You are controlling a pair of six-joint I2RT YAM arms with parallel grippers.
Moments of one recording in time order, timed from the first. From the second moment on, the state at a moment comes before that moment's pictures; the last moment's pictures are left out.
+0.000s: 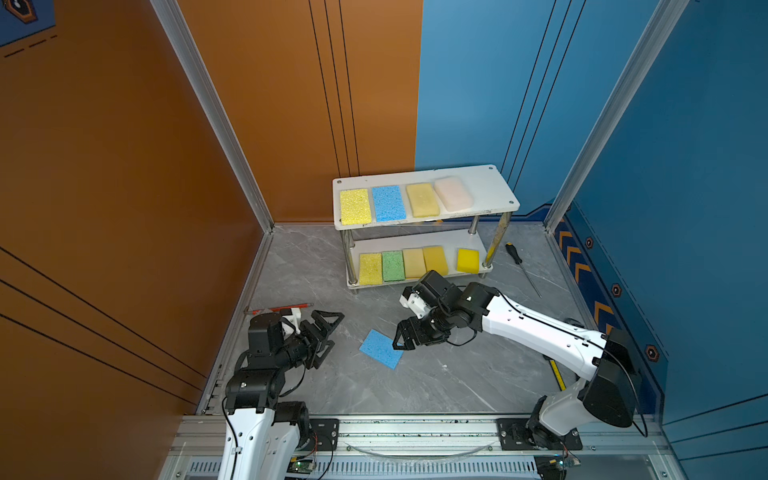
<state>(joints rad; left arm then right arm) 0.05 0.51 0.59 -0.74 0.66 -1.11 0.90 1.56 1.31 -0.84 -0.40 0.60</state>
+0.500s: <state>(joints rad) 0.04 0.63 0.57 -0.74 0.66 -1.07 0.85 1.82 1.30 -0.73 -0.38 0.63</state>
